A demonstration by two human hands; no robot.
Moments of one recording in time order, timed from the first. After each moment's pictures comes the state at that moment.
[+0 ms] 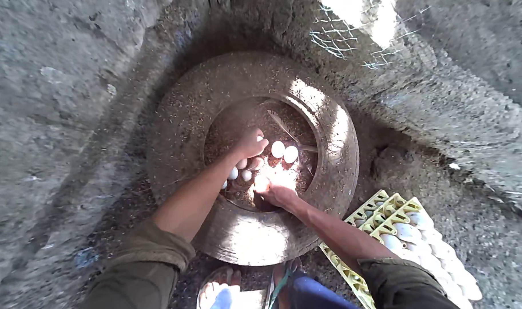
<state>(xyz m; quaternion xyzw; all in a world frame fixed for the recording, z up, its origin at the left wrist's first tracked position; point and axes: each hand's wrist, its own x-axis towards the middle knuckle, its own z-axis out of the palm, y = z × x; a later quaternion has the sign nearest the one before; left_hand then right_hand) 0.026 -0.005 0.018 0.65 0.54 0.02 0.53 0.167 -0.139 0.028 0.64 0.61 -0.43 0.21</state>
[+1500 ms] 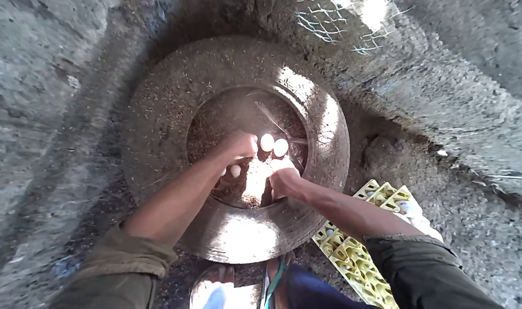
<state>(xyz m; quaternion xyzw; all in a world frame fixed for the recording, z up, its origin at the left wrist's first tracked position) 0.047 -0.005 0.049 0.74 0.48 -0.23 0.41 0.173 -0.100 0.082 0.51 0.61 -0.35 0.50</state>
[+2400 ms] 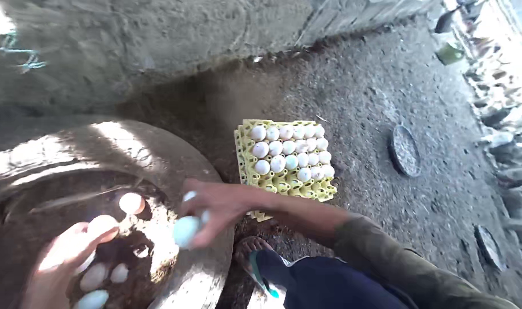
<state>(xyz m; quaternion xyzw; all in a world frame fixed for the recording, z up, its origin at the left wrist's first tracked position) 0.069 0.011 0.010 0.74 0.48 -0.15 0.44 0.320 -0.230 0.191 0.62 0.60 -0.44 -0.24</state>
